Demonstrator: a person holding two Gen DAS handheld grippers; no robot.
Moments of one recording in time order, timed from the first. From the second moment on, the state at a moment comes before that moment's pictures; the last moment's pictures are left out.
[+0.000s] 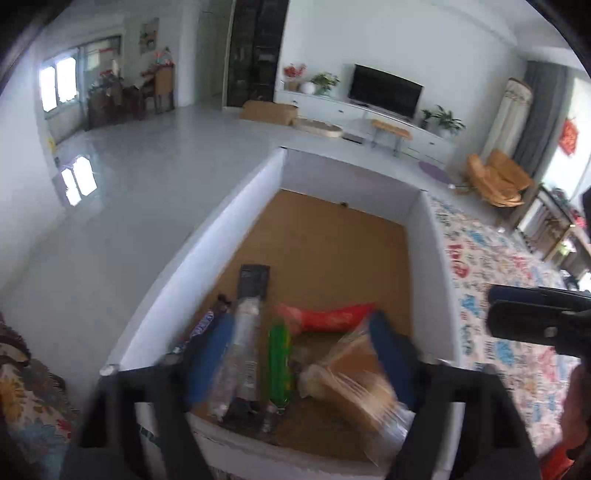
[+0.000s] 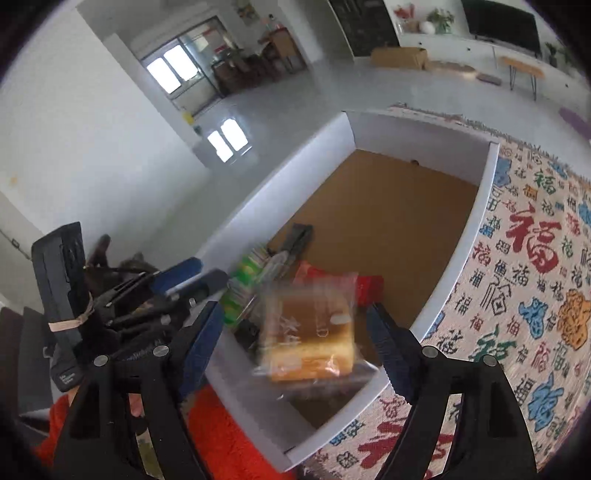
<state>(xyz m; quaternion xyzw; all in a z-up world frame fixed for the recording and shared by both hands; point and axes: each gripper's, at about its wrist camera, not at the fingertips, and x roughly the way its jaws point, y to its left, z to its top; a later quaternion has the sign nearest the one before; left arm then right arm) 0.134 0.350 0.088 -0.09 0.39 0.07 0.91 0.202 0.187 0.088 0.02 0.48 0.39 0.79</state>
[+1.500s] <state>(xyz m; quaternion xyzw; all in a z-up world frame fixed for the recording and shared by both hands) 0.062 0.311 0.093 -0.01 0.36 0.22 0.91 0.123 0.193 0.101 -0.14 0.37 0.28 0.87</state>
